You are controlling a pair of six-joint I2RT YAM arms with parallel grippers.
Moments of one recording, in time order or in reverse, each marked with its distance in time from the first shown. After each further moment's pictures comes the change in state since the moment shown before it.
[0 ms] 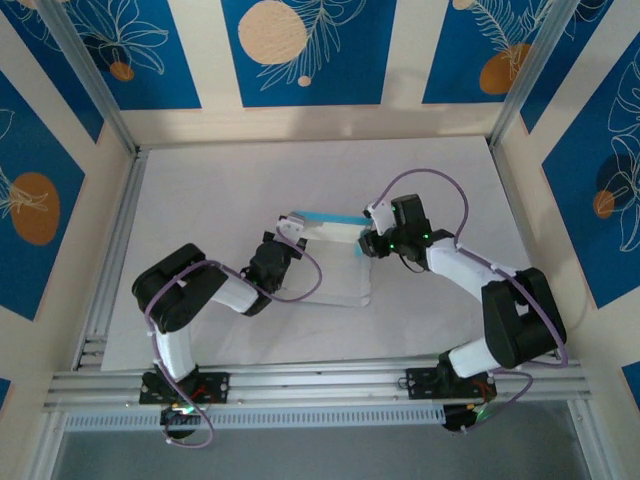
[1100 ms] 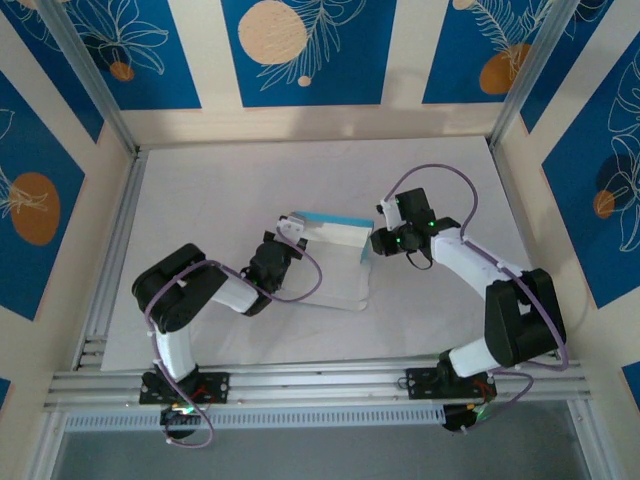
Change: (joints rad) left arm 0.000 0.000 0.001 0.000 0.006 0.000; right arm -0.035 -0.008 0.100 -0.270 0.068 0.164
